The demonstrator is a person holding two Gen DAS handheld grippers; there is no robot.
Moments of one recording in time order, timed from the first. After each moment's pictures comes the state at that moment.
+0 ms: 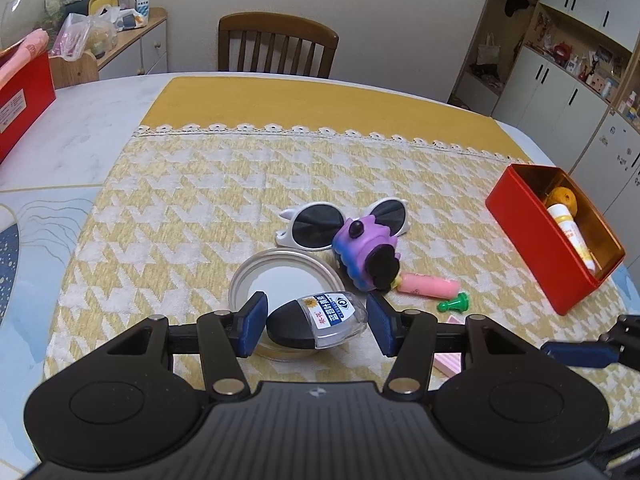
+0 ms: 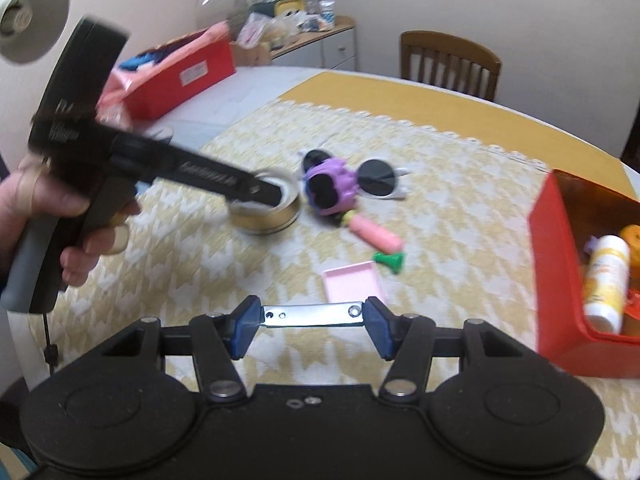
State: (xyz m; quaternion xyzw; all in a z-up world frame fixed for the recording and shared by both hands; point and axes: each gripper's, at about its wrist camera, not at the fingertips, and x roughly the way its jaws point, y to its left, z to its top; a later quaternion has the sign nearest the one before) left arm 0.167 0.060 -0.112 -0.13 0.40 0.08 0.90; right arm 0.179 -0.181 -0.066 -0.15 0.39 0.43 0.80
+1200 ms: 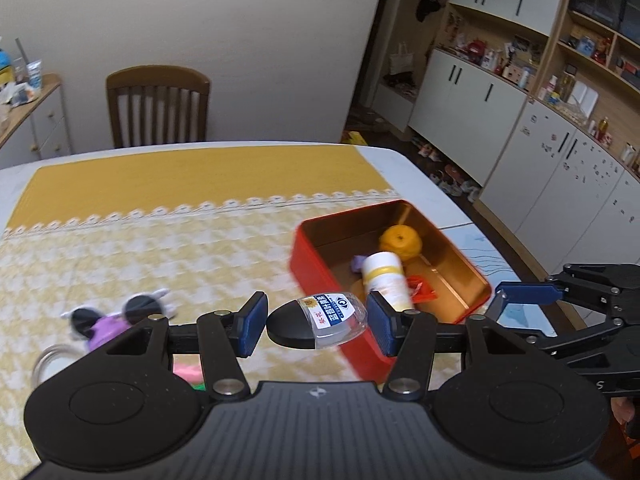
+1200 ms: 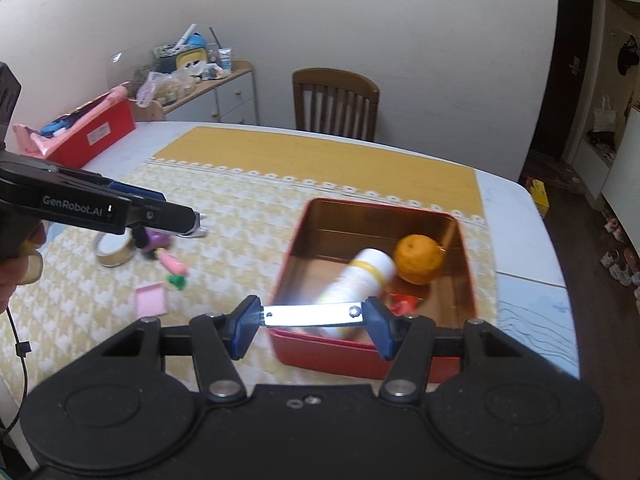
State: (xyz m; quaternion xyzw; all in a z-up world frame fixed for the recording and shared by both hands) left arm 0.241 -0.114 -0.039 -0.09 0.36 -0.02 0.93; right arm 0.272 -0.344 -0.009 -0.14 0.35 0.35 0.86
